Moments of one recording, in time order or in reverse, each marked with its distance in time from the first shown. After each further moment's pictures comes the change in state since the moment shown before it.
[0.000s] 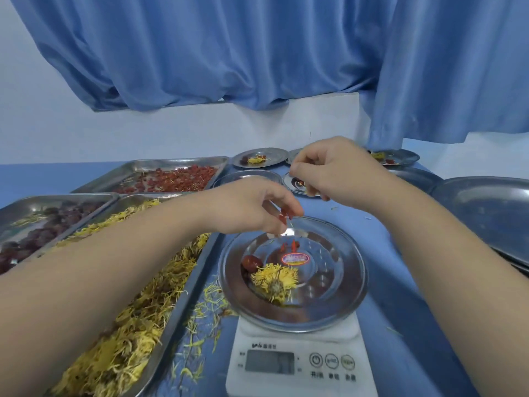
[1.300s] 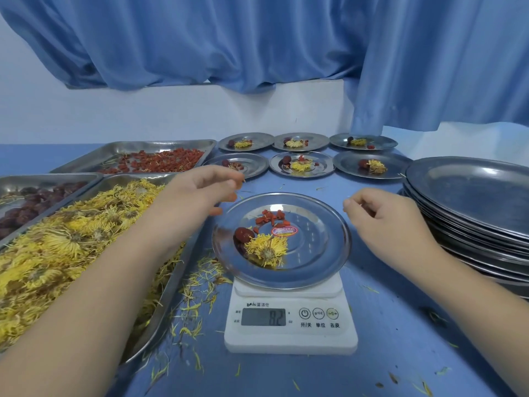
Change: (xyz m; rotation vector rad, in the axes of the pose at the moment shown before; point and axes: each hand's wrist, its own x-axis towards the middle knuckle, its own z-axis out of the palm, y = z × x) left_hand -0.059 -0.038 0.028 -0.458 0.564 -0.061; right_hand -0.106 0.064 0.002 -0.224 0.296 0.152
